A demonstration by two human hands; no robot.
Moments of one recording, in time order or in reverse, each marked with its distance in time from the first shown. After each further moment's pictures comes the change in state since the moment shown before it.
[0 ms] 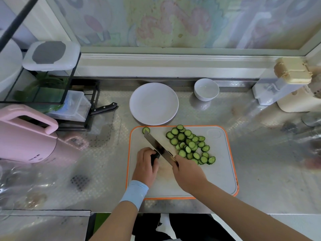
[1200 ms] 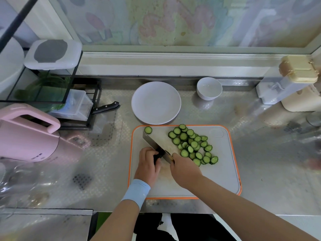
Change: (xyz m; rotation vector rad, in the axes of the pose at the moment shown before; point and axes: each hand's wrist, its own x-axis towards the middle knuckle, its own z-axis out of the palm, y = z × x) left_hand -0.001 -0.006 0.004 -0.014 -0.011 0.027; right_hand 0.022 -0.007 0.016 -0.080 -0.089 0.049
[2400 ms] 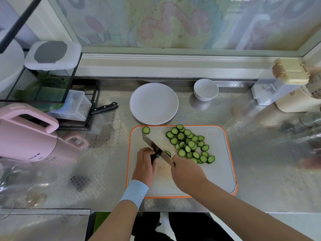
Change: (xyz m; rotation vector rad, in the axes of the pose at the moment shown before) left_hand -0.004 -0.002 0.004 0.009 0.045 -0.004; right_hand -0.031 -0.002 -0.019 -0.063 0.060 -0.055
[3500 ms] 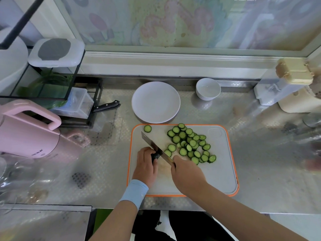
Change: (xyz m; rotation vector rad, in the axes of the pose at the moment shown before) left_hand -0.005 0.004 -0.006 0.020 -0.036 -0.013; right_hand -0.006 0.002 0.012 0.044 0.075 -0.034
